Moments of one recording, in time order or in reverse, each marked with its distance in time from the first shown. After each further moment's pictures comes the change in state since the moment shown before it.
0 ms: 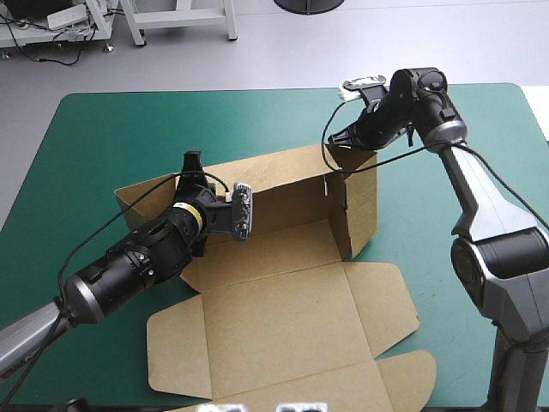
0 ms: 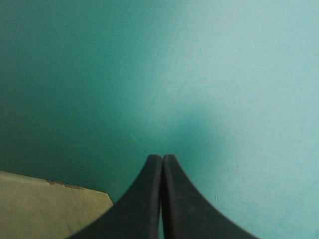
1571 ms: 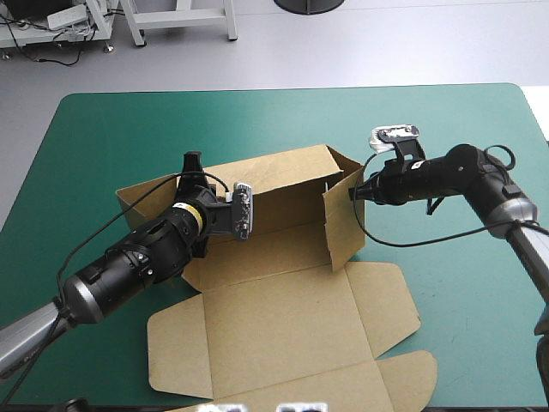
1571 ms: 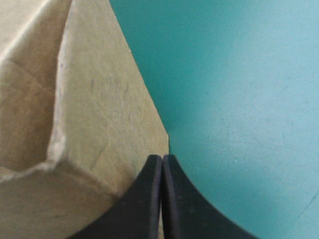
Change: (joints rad) left arm 0.000 -0.002 -0.002 -0.026 -0.002 0.005; right arm -0.078 -0.515 0.862 0.413 -0.455 -0.375
